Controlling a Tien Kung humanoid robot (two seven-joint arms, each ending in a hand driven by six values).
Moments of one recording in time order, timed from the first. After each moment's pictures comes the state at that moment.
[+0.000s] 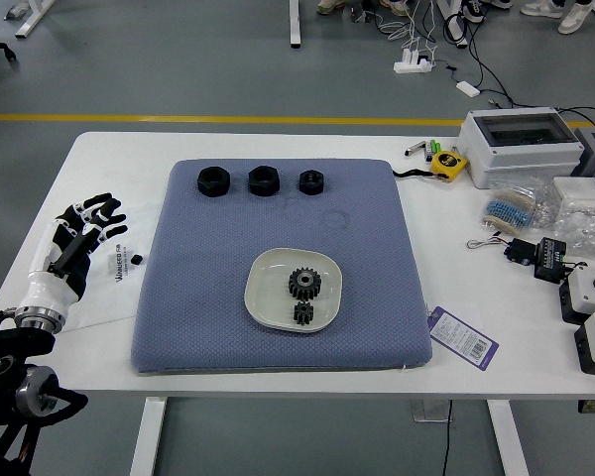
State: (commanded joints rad) left arm -0.13 0.05 -1.55 -1.28 1.05 0.03 -0.11; right arm 0.12 -0.24 0.41 0.28 -0.10 -0.19 -0.06
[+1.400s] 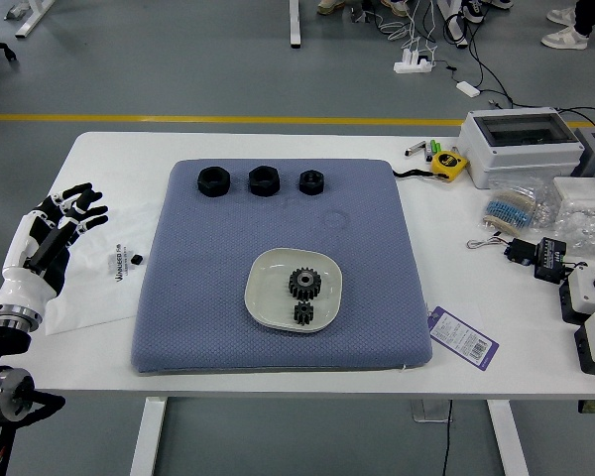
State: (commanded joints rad) left arm -0.09 0.09 -1.59 -1.38 1.06 0.01 -0.09; right arm 0.11 -0.24 0.42 0.28 -0.10 -0.20 -0.06
